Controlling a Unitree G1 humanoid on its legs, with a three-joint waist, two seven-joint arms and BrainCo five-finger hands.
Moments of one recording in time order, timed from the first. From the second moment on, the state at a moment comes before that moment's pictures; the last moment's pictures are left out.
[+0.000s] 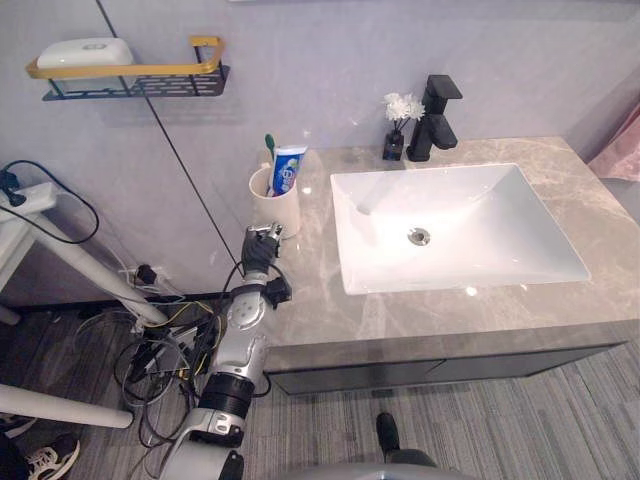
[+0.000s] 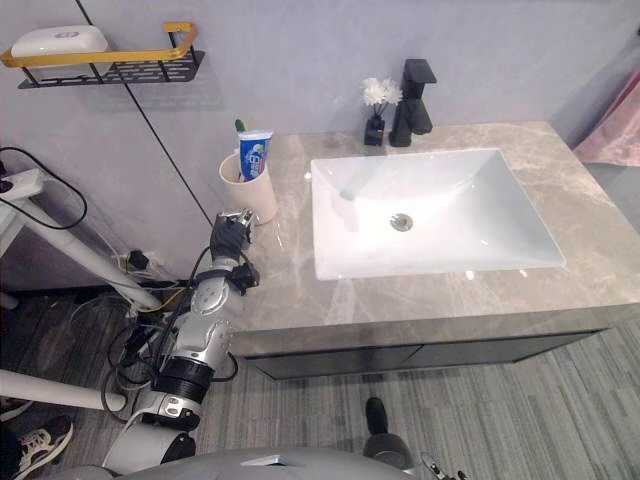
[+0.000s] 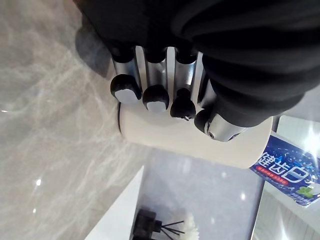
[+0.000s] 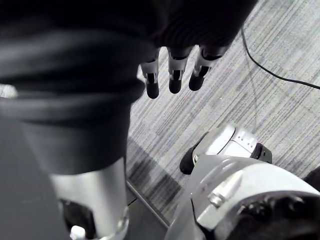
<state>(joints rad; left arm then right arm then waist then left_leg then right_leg) -0.30 0.08 -0.07 0.32 -0.33 -0.16 0.21 0.29 -0.02 -0.42 0.96 0.34 -0.05 -0.02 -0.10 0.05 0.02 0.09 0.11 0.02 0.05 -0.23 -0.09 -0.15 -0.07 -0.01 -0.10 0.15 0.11</state>
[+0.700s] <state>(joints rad) -0.31 0.09 -0.08 0.32 -0.34 -0.15 0.23 0.33 -0.02 -0.41 0.91 0.33 -0.03 0.00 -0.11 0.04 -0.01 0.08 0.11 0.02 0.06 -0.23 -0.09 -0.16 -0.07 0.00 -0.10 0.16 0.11</state>
